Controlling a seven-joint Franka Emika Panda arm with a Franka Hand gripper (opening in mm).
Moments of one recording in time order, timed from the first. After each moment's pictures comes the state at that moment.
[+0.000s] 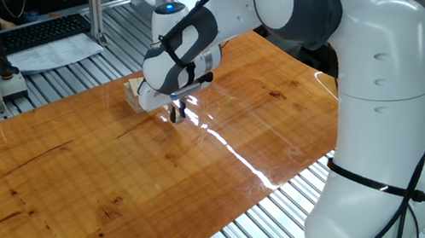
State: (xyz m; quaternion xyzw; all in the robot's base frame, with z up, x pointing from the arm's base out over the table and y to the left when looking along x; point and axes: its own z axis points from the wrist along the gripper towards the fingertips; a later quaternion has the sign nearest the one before) arm 0.561 -0.063 0.090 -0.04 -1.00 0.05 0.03
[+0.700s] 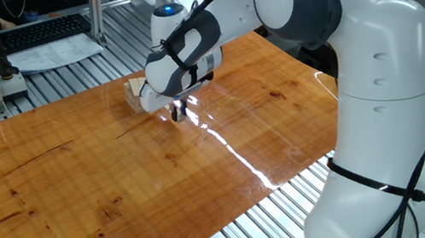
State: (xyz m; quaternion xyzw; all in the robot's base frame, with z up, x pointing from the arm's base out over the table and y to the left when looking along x) arm 0.563 -0.067 0.089 -0.01 -1.00 0.06 0.02
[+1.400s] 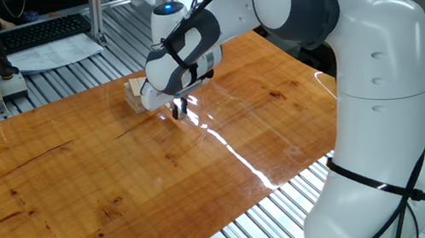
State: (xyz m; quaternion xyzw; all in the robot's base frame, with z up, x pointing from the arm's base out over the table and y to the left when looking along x) arm 0.569 -0.075 0.089 0.00 -1.00 0.07 0.02
